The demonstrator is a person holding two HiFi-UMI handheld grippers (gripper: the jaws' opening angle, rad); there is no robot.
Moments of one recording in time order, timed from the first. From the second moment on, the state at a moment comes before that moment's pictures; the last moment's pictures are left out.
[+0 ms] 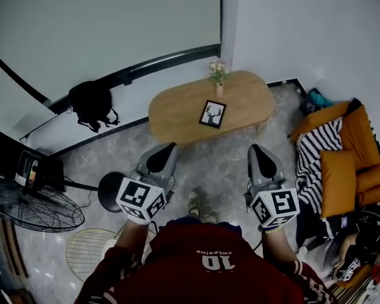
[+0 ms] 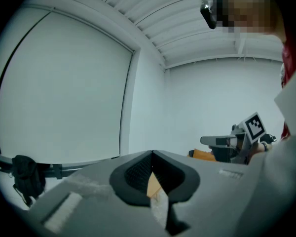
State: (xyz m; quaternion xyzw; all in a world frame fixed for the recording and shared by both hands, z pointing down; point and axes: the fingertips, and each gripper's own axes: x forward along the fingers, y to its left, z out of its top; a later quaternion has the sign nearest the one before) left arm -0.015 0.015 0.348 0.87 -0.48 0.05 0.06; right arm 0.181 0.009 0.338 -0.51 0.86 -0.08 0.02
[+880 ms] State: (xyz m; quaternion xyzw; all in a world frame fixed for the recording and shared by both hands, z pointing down) left arm -0.078 -0.124 0.352 0.90 -0.42 0.02 0.07; right arm 0.099 -0.115 0.335 -0.56 0.83 -0.05 -0.02
